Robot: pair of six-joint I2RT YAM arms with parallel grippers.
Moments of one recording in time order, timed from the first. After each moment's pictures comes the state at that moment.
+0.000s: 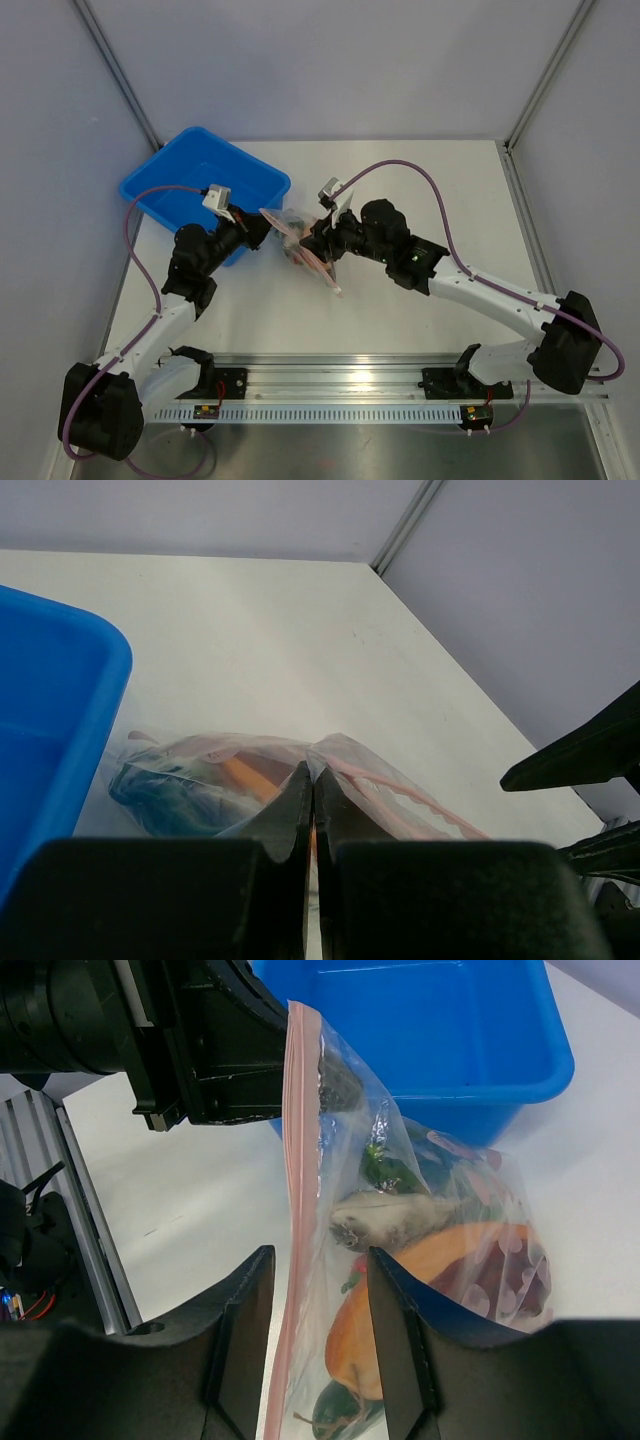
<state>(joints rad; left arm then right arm) -0.27 0.97 0.50 0.50 0.41 -0.47 0.89 1.32 1.04 0.06 -0.16 0.08</state>
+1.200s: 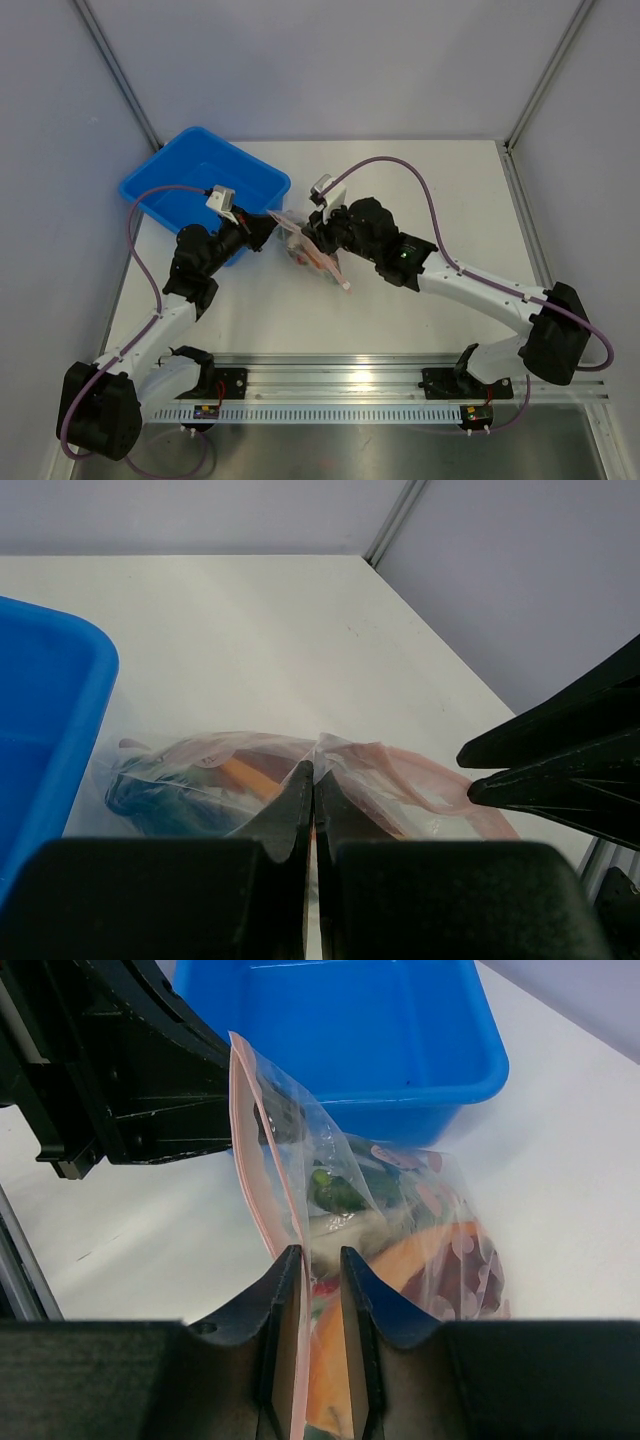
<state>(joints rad) -0.30 0.97 0.50 0.50 0.42 -0.44 0.92 1.38 1.09 0.05 0.00 0.04</state>
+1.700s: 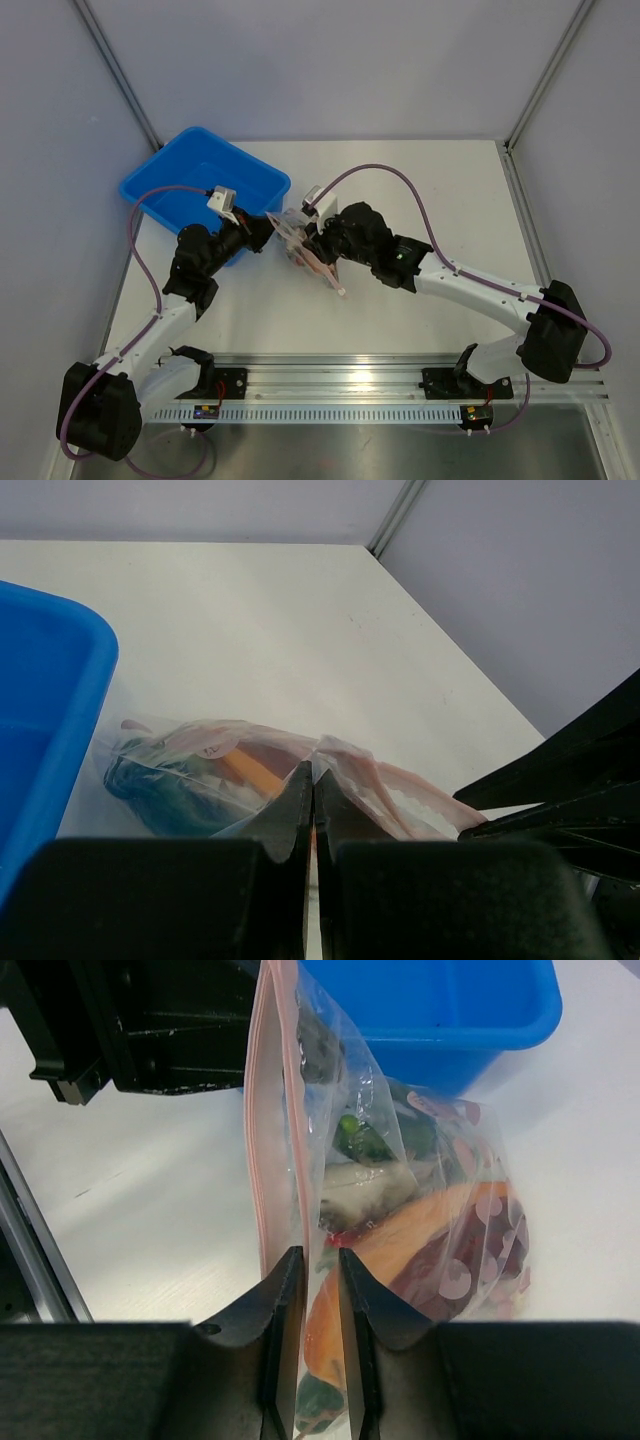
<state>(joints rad) -0.30 0.96 0.50 0.47 0.41 -0.44 0.94 1.41 1.11 -0.05 -0.02 0.00</state>
